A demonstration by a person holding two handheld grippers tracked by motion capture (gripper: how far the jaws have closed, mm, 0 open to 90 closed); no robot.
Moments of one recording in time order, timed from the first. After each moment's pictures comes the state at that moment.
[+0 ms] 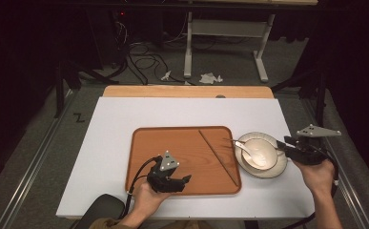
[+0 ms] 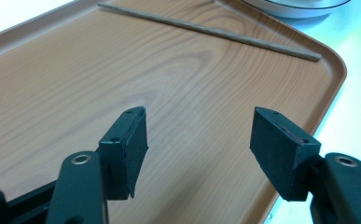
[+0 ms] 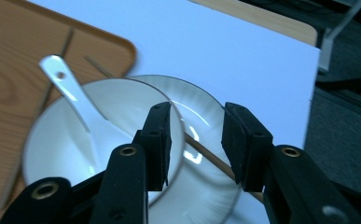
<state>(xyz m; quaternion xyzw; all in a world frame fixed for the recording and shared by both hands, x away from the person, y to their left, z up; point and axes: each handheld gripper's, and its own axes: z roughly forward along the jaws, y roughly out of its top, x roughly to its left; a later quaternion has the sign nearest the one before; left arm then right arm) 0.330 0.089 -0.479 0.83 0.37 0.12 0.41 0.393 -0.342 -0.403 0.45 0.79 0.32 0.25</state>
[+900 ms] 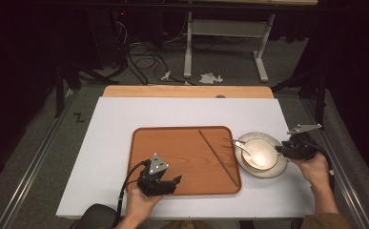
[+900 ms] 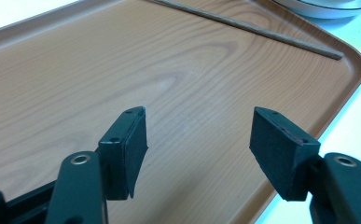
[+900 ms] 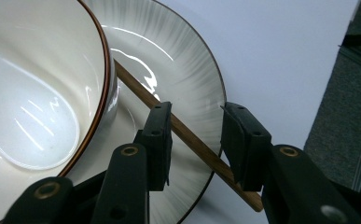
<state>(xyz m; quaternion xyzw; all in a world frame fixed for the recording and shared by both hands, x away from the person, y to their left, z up) 0.316 0.111 -0.478 0.81 0.41 0.14 0.40 0.441 -0.357 -0.453 0.45 0.84 0.23 0.19</state>
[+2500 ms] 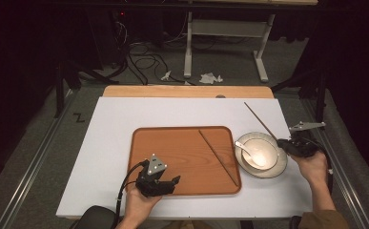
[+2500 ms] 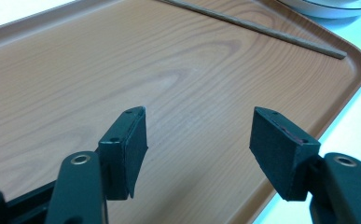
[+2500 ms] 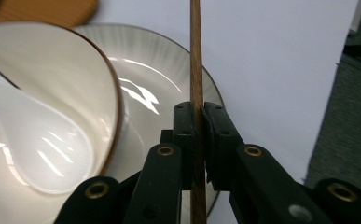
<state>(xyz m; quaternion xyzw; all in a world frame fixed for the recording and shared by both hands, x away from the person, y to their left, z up) 0.315 0.111 -0.479 0.81 0.41 0.14 0.40 0.440 -0.357 -0.443 0.46 0.82 0.28 0.19</state>
